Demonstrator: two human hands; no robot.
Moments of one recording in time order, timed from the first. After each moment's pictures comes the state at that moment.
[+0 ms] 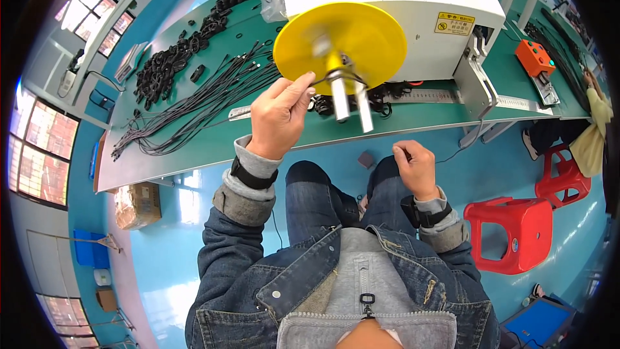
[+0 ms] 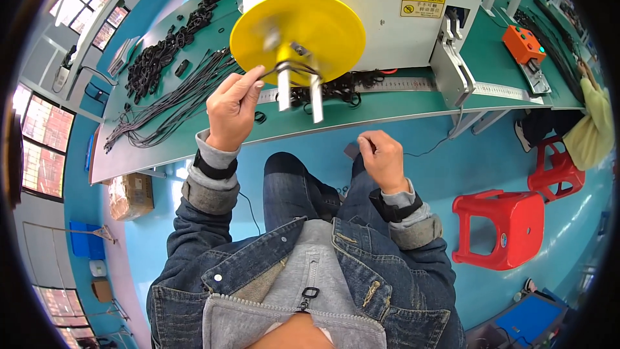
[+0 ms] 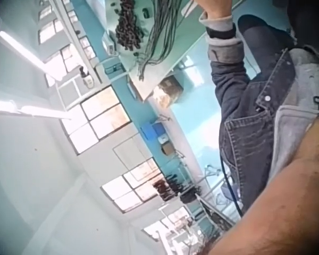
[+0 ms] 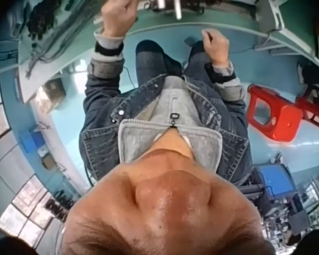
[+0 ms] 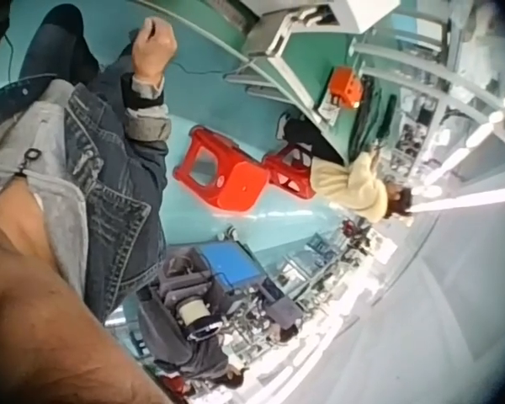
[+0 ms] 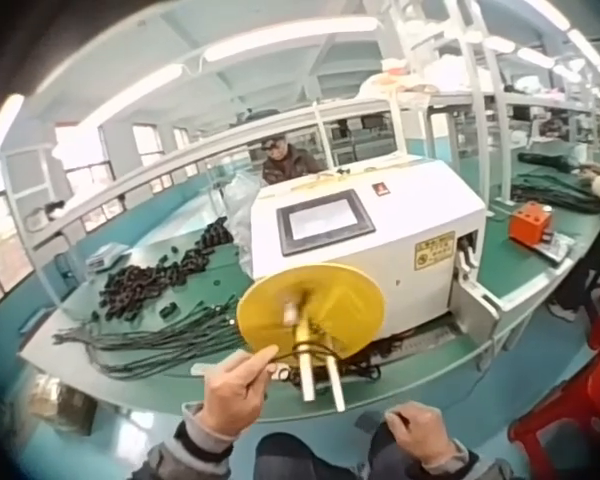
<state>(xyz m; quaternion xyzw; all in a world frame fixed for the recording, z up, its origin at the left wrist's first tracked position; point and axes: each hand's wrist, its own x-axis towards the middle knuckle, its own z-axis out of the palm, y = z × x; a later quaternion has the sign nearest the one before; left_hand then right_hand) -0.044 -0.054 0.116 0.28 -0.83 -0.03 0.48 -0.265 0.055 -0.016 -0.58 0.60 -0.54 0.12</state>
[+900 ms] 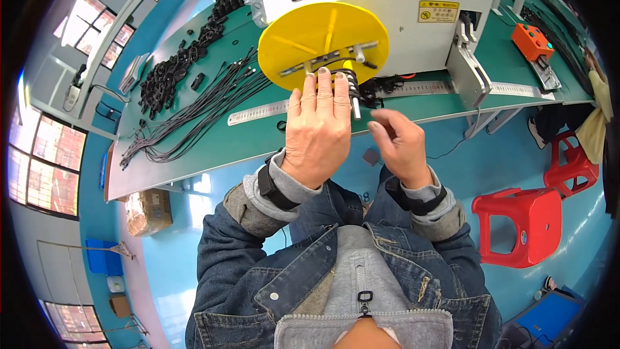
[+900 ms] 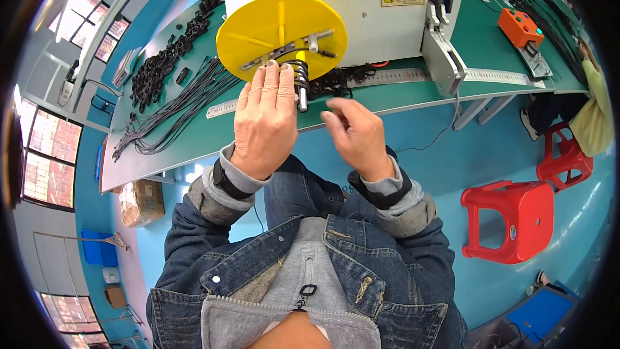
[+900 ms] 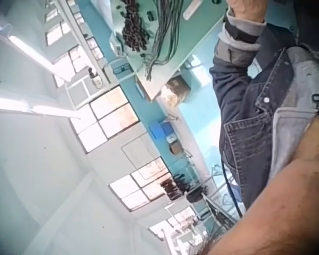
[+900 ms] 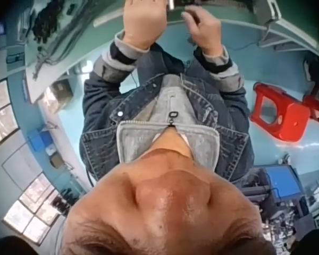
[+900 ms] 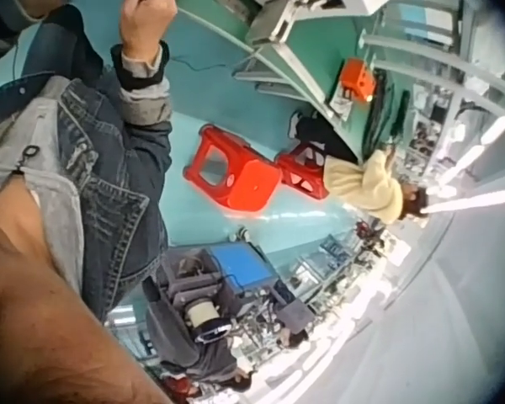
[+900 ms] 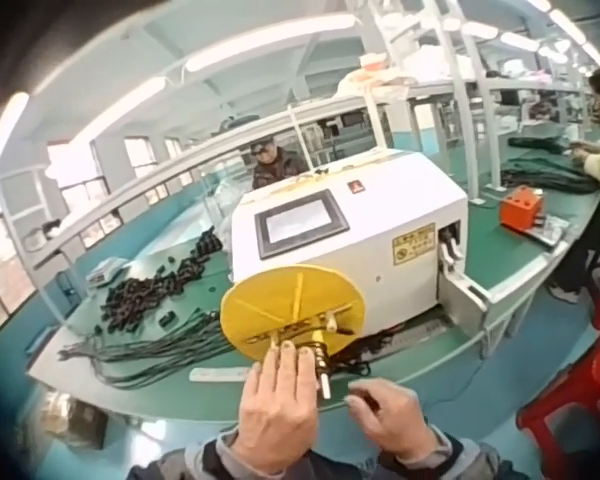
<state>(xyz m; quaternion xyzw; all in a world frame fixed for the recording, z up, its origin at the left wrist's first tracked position) -0.106 -0.004 0.118 0.33 -0.86 0.29 0.26 -0.247 0.041 0.047 -0.58 0.52 -0.61 0.12</state>
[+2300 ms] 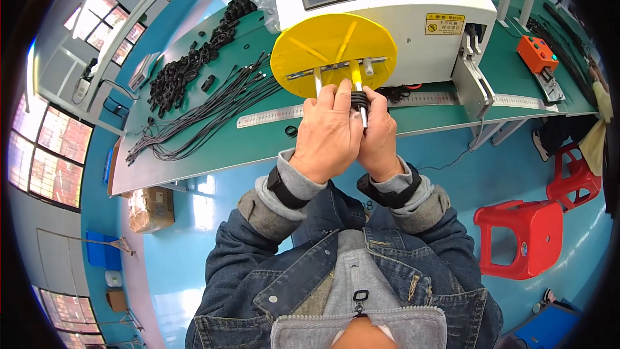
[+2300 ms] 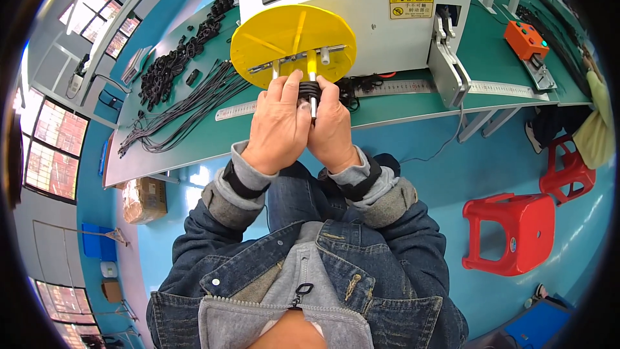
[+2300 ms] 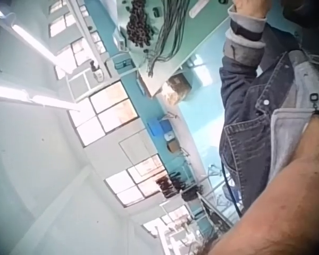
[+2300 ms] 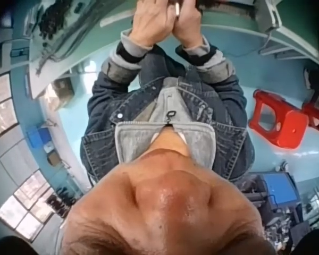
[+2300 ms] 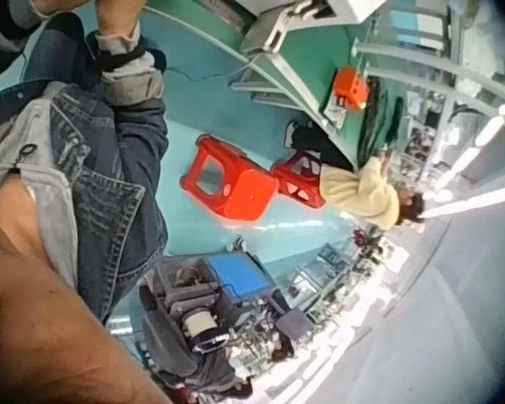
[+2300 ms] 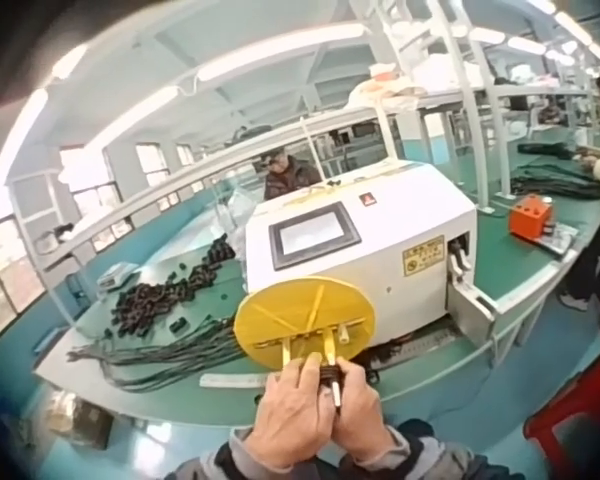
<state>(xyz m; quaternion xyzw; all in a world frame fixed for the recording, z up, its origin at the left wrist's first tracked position) -0.107 -0.008 0.118 0.37 -0.88 0.02 0.30 -0.205 0.005 0.061 -0.55 0.49 -0.67 0.09</state>
